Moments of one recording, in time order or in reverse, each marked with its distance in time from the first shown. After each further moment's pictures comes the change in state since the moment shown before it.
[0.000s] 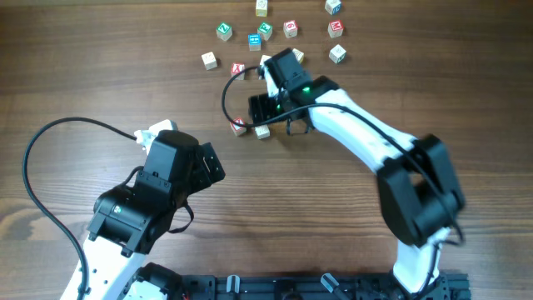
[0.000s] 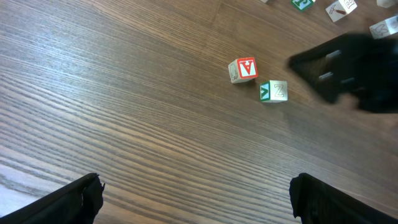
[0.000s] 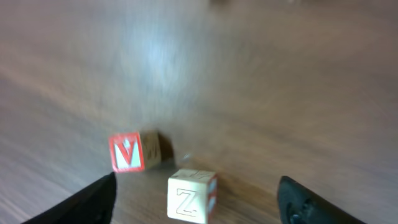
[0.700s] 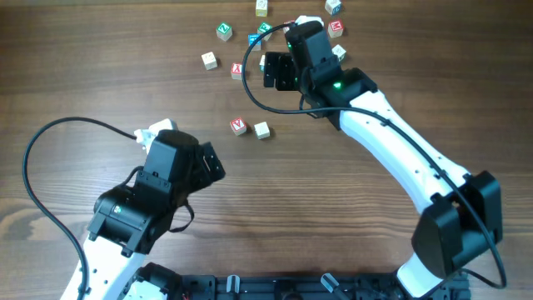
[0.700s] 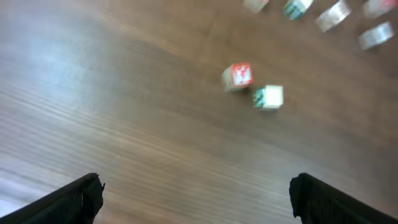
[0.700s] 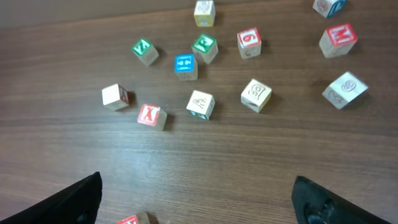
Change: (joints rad) left arm 0.000 0.000 -0.001 0.041 -0.008 0.000; right arm -0.030 -0.186 0.014 0.063 0.276 0.159
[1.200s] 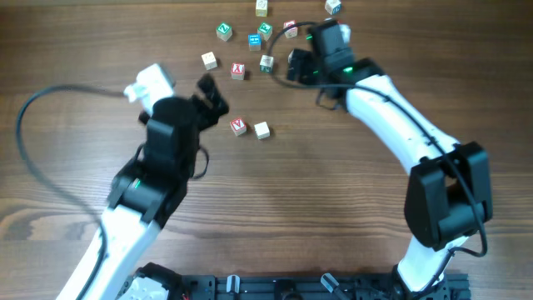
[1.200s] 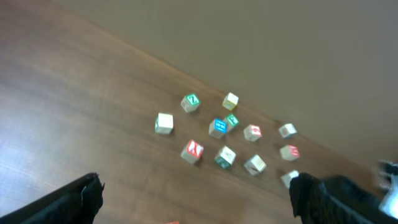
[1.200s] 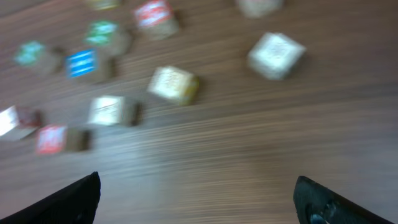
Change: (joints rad) left arm 0.019 0.169 -0.002 0.674 -0.208 0.103; right arm -0.168 0.119 0.000 -0.034 0.000 0.086
